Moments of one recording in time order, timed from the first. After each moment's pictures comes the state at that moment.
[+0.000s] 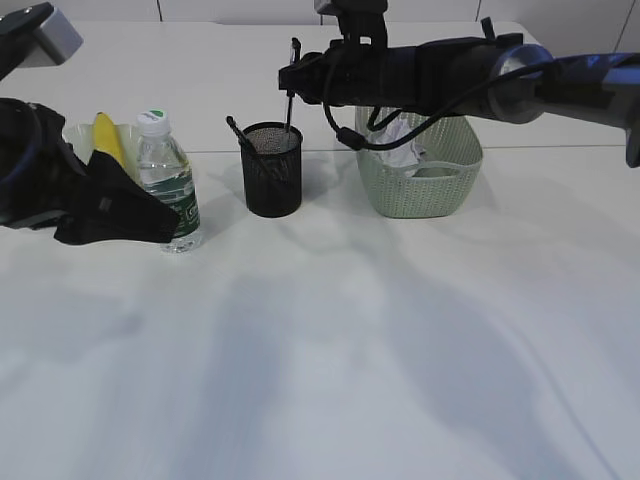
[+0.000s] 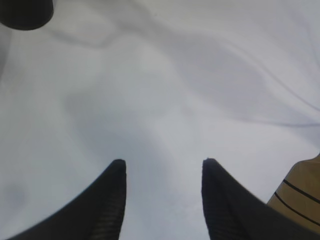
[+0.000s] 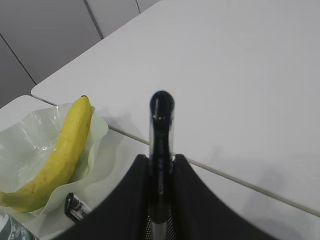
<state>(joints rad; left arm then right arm) -0.34 1.32 -0.91 -0.76 0.70 0.67 0.33 2.39 -2.01 1.61 0.39 -1.49</state>
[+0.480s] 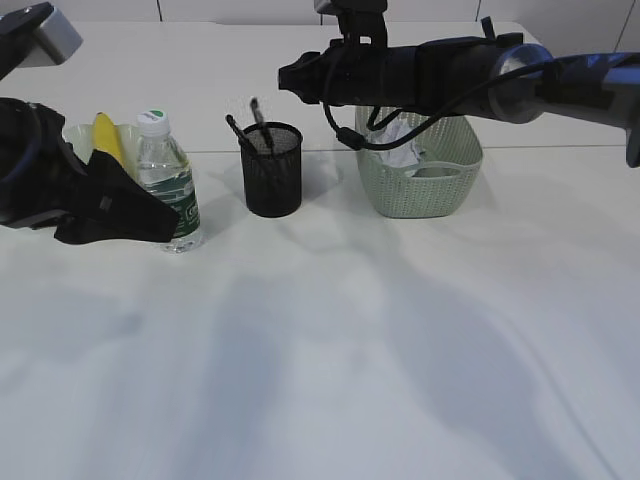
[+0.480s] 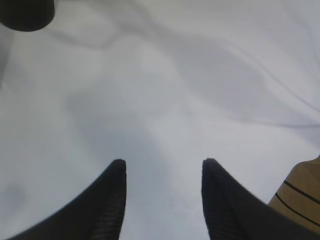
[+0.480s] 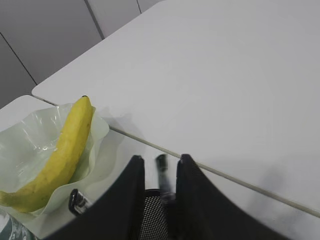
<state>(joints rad) -0.34 1.32 -0.91 -0.76 0.70 0.67 0.33 2.39 -2.01 1.61 0.40 -1.49</state>
